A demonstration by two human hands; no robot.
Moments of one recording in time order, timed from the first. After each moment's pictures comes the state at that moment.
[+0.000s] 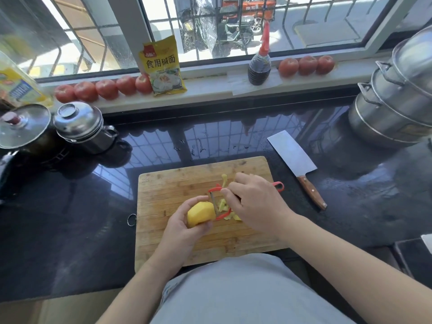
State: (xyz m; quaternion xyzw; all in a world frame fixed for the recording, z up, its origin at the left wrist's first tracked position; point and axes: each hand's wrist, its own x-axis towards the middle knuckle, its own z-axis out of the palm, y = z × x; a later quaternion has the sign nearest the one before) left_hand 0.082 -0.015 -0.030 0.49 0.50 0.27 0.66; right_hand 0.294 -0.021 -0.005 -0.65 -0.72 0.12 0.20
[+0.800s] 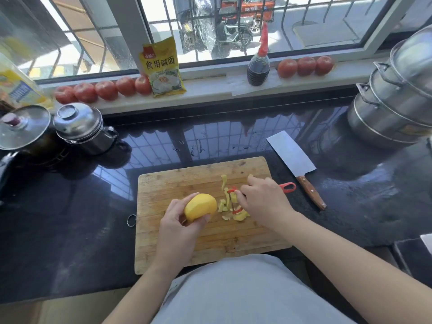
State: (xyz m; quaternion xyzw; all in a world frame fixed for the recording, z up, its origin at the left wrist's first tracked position) left_hand 0.086 -0.017 -0.027 0.59 0.56 0.31 0.50; right_hand 0.319 -0.015 -0.053 -0.69 -0.72 0.00 0.05
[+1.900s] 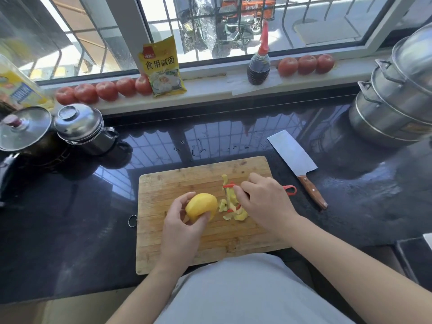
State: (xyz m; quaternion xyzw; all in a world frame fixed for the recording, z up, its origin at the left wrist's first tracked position) left_hand 0.092 -0.020 -0.024 0.55 0.59 0.32 0.49; right_hand 0.312 -0.023 -0.039 -0.71 -0.68 0.06 0.19
